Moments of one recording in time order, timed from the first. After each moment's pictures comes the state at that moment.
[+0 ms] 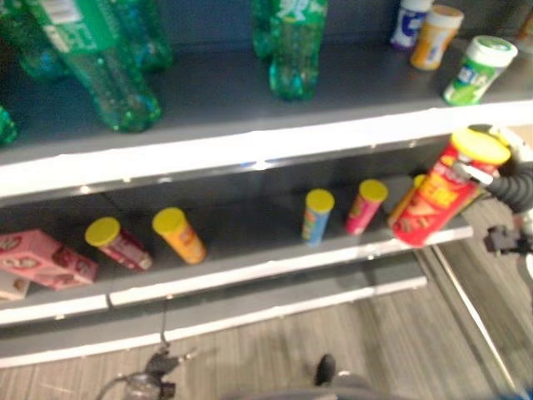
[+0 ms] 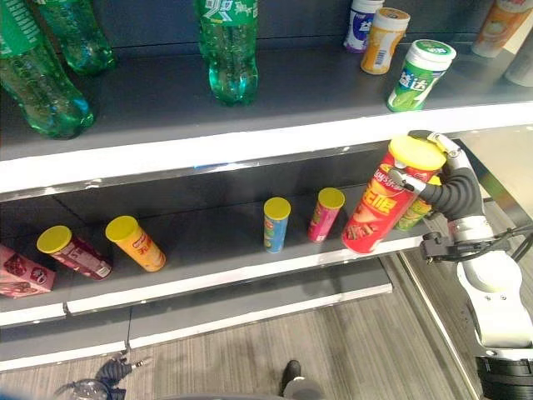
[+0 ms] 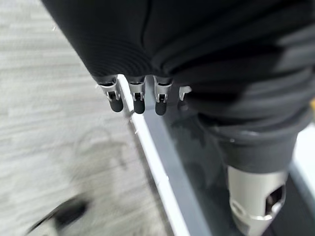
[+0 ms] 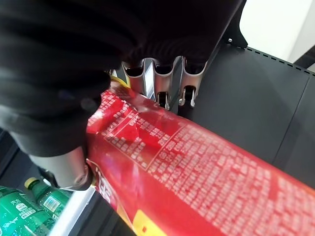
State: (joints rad) left arm 0.09 0.31 0.01 1.04 -0.02 -0.04 0.00; right arm -0.03 -0.76 -0.23 -0.22 0.28 -0.11 0.02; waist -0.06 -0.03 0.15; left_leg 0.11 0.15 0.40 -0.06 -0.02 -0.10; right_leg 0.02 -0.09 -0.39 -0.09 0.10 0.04
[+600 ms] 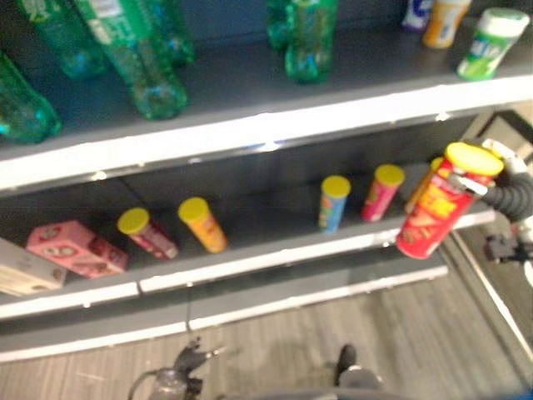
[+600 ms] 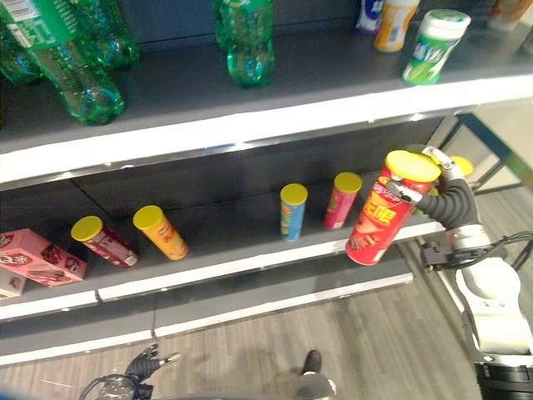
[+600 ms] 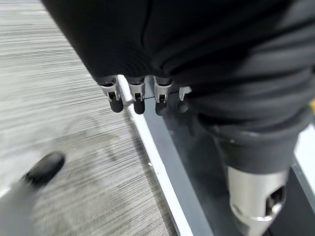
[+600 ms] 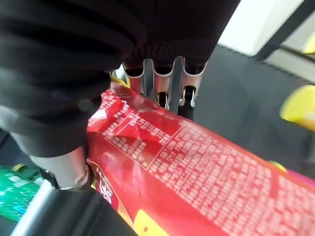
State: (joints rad) left arm 0.04 0.28 -0.12 0.97 0.02 -0.04 -0.02; right arm 0.08 -0.70 -0.31 -0.20 0.25 -0.09 0.05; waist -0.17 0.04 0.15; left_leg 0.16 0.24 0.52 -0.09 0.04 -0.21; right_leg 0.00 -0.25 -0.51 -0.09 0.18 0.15
